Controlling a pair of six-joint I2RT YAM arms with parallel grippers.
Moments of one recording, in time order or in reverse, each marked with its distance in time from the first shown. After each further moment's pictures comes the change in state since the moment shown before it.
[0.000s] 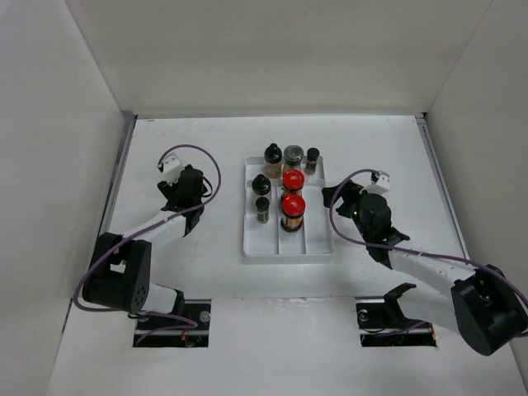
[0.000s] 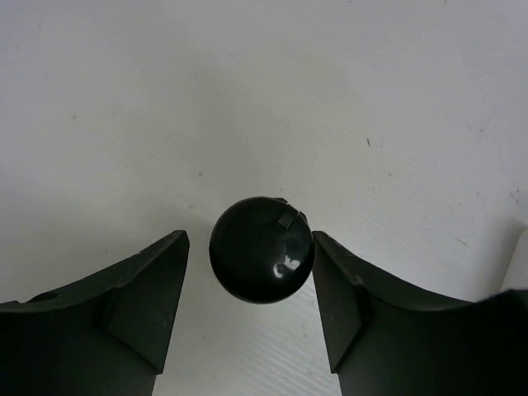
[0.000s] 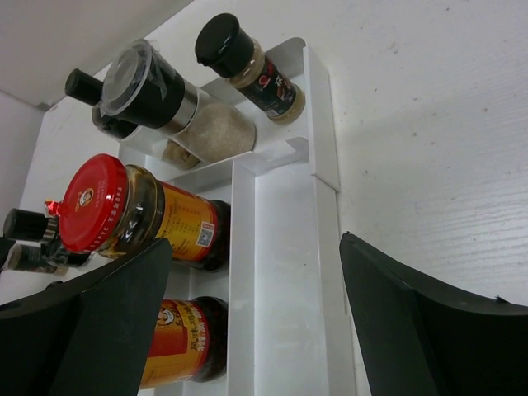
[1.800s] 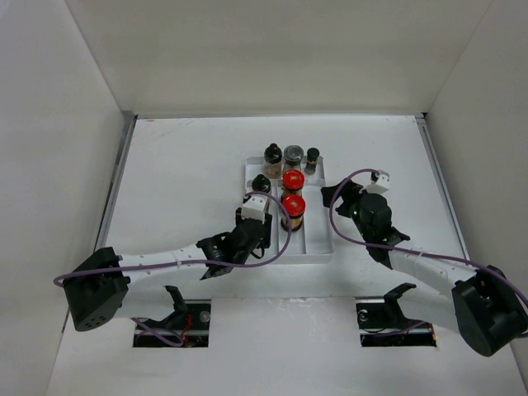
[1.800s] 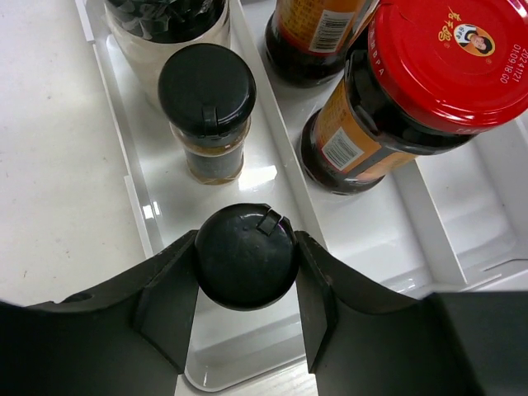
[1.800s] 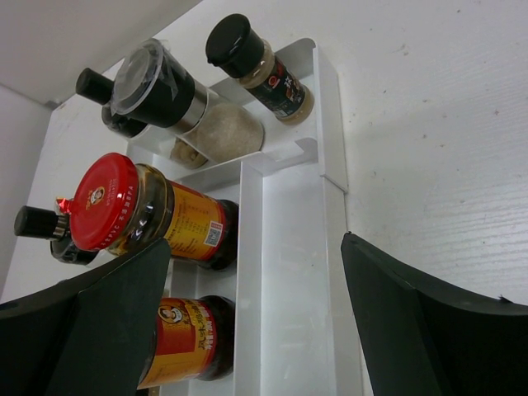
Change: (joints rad) left arm -0.795 -0.174 -0.067 -0.129 0.065 0.065; right arm 0.006 -0.003 0.005 0.001 -0.008 0.000
